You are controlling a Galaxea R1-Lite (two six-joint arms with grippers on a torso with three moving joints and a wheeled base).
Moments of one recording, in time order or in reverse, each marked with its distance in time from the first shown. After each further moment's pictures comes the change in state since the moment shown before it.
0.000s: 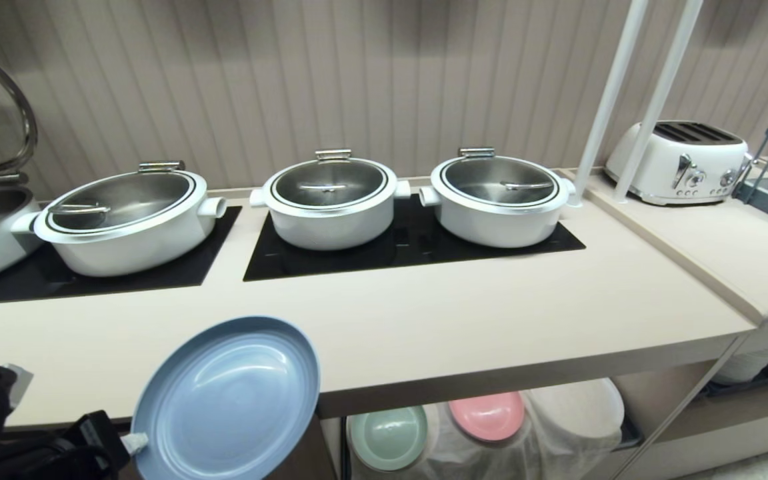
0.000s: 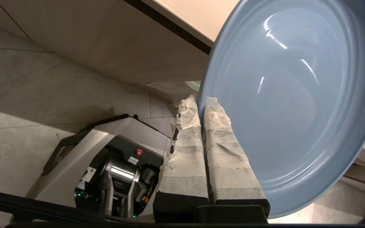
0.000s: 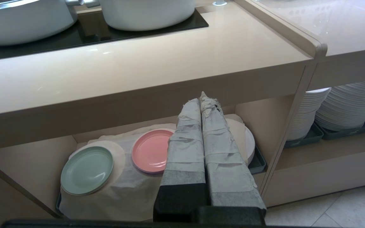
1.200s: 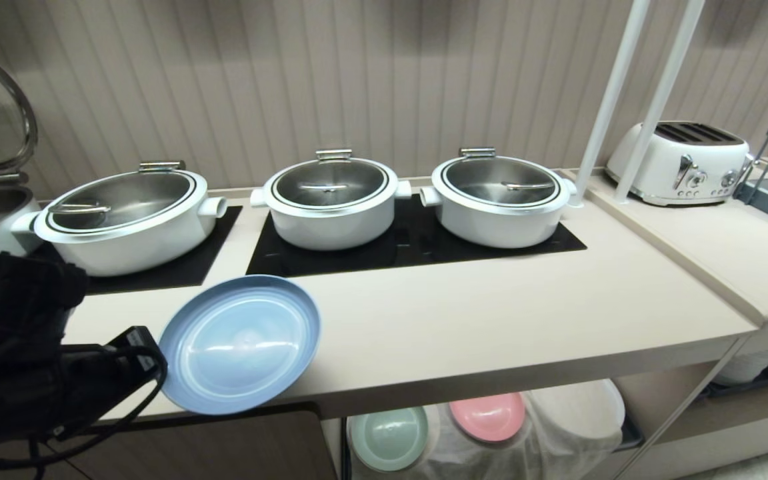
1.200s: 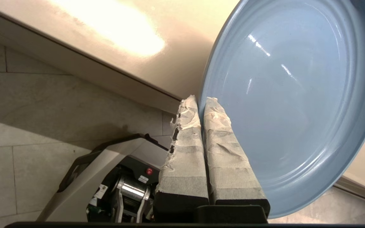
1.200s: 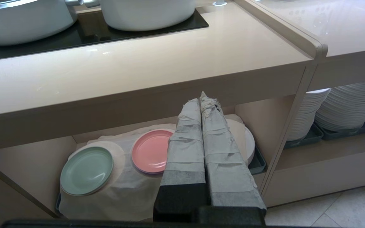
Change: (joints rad) left arm 0.107 0.281 -0.276 0.027 -0.003 0.126; right arm 0.000 0.000 0.000 0.000 0.000 0.000
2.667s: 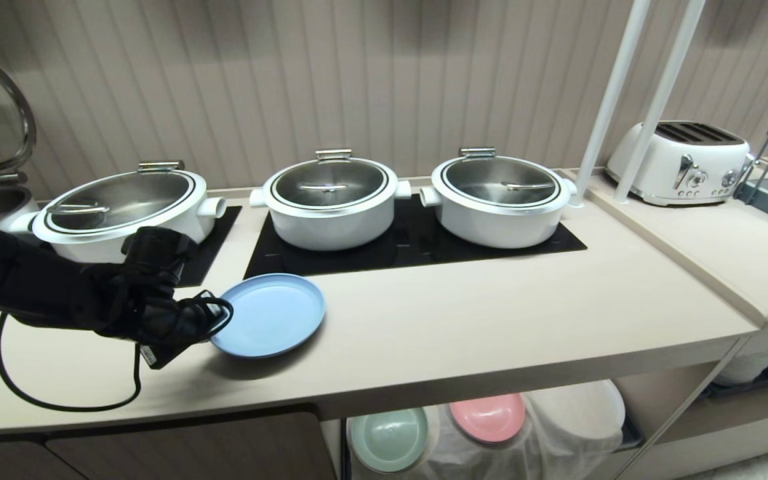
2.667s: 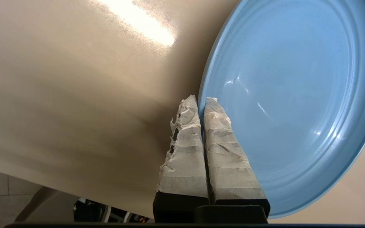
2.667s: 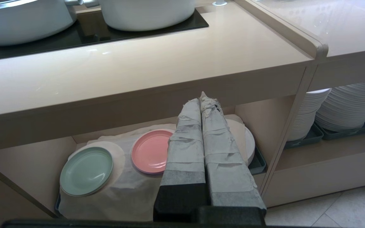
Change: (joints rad) left arm 0.126 0.553 -0.337 -0.067 -0.061 -0.009; right arm 0.000 0.000 0.000 0.000 0.000 0.000
